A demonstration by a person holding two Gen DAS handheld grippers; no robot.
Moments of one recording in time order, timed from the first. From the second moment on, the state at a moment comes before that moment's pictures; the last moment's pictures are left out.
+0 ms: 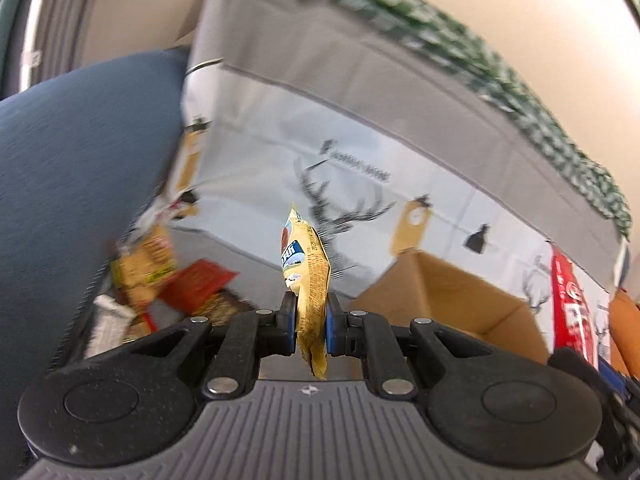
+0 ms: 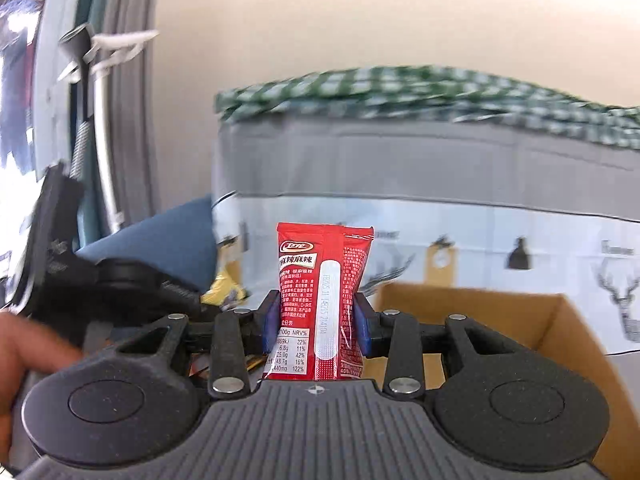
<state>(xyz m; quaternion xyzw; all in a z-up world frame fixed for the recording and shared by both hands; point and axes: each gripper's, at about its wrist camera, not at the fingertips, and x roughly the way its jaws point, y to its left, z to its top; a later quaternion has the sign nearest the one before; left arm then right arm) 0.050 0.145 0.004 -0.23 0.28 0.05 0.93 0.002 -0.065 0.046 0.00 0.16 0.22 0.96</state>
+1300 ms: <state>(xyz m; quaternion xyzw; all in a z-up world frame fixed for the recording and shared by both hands) 0.053 -0.029 0.019 -0.19 0.20 -0.13 0.95 0.031 -0.203 0.027 0.03 0.17 0.05 0.98</state>
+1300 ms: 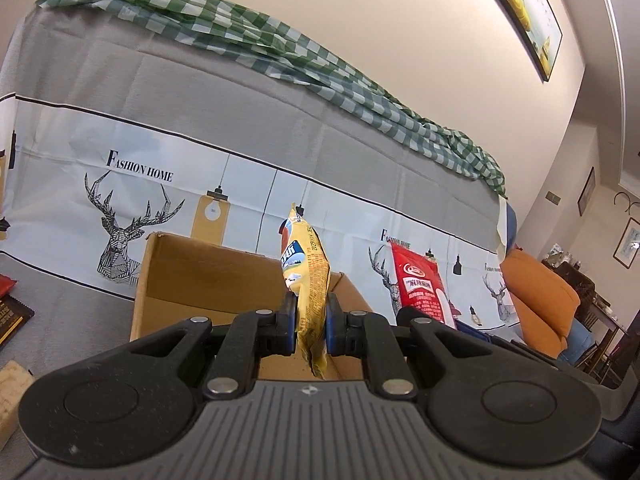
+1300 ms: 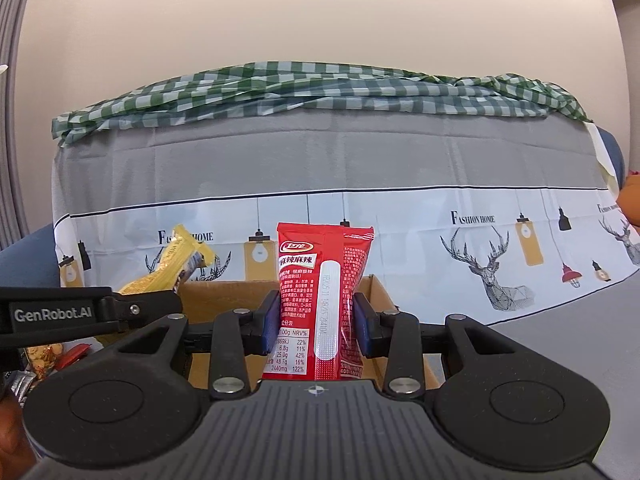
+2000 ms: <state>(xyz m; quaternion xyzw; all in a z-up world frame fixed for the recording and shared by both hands) 0.049 -0.033 0.021 -0.18 0.19 -0.15 0.95 0.030 -0.198 0.026 0.04 0.17 0.03 0.98</state>
